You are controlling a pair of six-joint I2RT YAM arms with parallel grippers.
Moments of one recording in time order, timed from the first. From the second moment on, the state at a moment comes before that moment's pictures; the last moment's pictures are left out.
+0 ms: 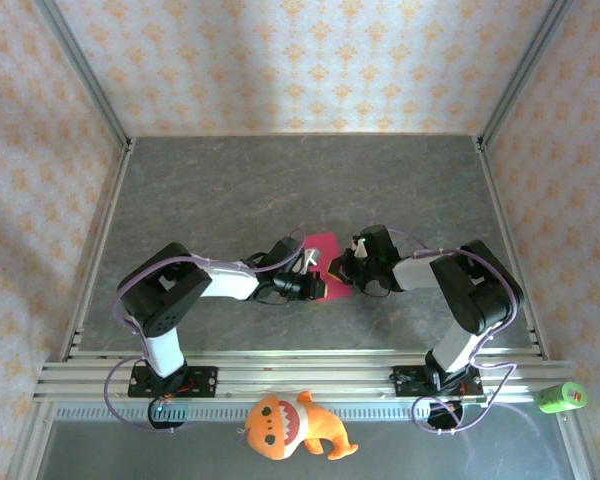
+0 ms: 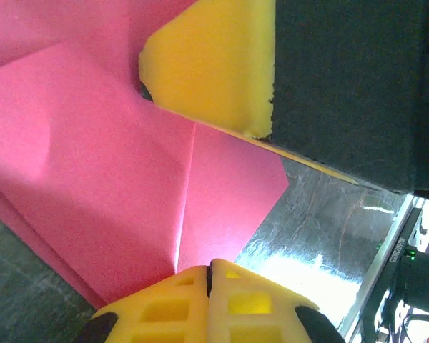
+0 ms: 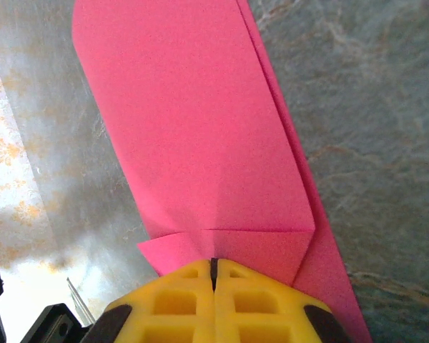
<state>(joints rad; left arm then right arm) -0.75 1.79 0.77 0.19 0.47 -0.79 0.46 1.68 0.58 0.25 -0.55 1.00</state>
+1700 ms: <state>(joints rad) -0.76 1.81 0.77 0.32 0.37 -0.86 0.46 1.68 0.58 0.25 -0.57 0.99</state>
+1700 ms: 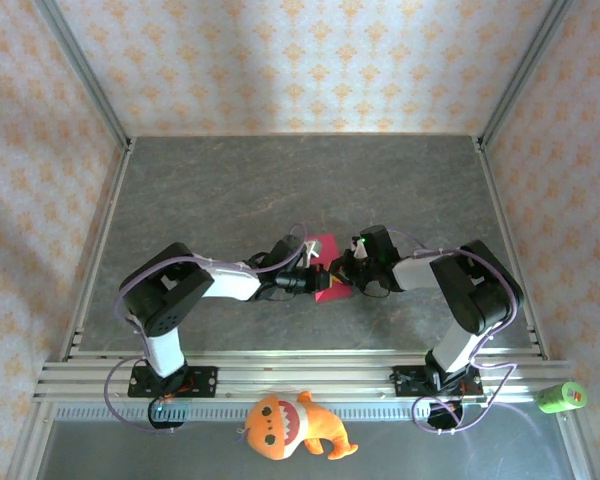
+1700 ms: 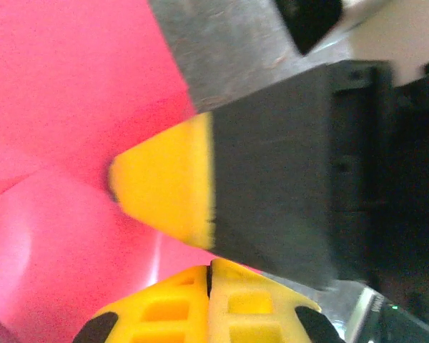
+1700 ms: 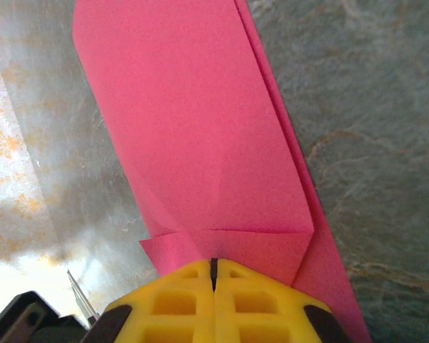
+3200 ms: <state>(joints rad) -0.80 1.77 0.70 0.27 0.25 -0.73 0.35 1.68 0.66 0.04 -0.63 0.83</state>
